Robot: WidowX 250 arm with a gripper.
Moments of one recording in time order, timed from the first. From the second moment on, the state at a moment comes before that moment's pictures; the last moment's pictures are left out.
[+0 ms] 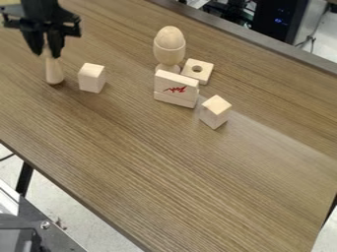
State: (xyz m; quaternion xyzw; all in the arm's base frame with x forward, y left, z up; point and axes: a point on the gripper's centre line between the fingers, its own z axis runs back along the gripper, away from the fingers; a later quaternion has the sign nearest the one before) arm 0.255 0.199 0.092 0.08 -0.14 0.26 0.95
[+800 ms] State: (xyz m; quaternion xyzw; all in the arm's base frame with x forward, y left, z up) arm 0.282 0.161 0.106 0.10 -0.16 0.22 0.96
